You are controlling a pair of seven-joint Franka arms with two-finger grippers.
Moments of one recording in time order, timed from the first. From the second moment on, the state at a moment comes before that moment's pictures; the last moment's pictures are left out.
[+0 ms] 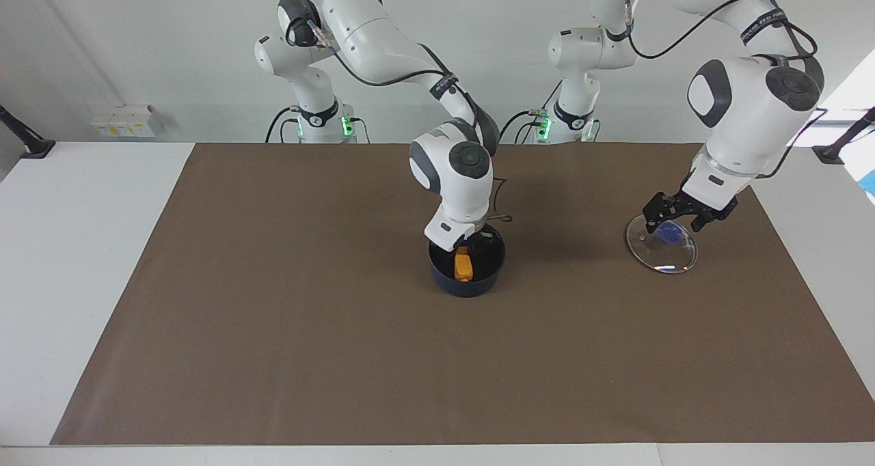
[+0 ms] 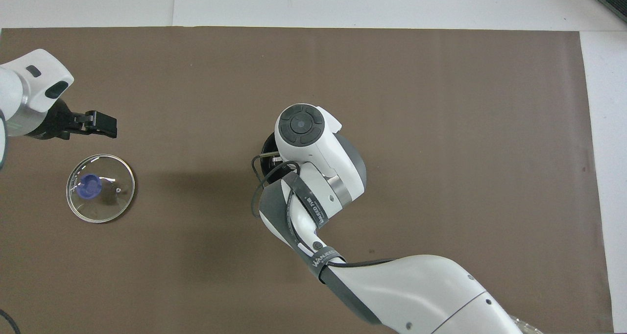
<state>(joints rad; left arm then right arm) -0.05 0.11 0.01 -1.73 -0.01 1.84 0.00 0.63 0.61 -0.02 -1.47 0.04 2.06 0.54</state>
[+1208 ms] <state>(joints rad) -0.05 0.07 0.01 -1.52 -0.01 1.57 0.00 0.38 0.30 -0.04 -1.47 0.04 1.87 0.36</state>
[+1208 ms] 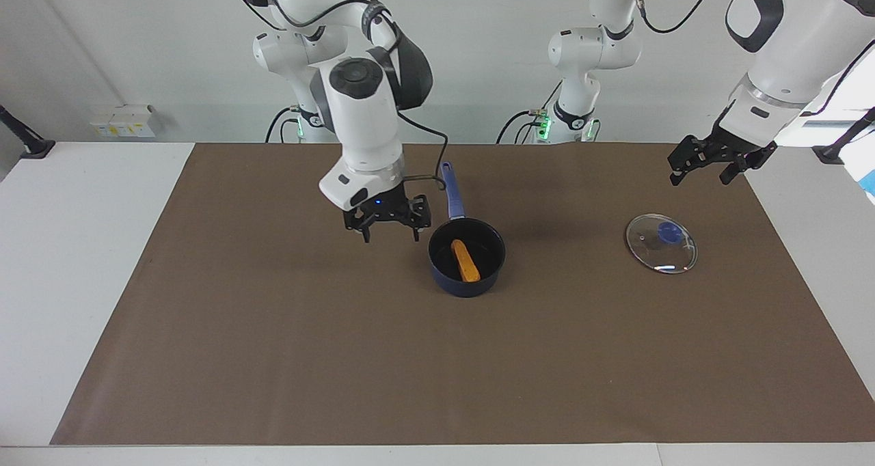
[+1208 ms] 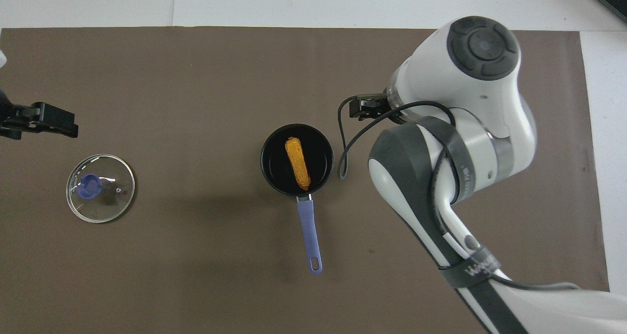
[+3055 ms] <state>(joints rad) -0.05 0.06 0.01 -1.52 -0.01 1.55 0.01 0.06 -0.01 -0.04 -1.49 0.02 1.47 0.01</state>
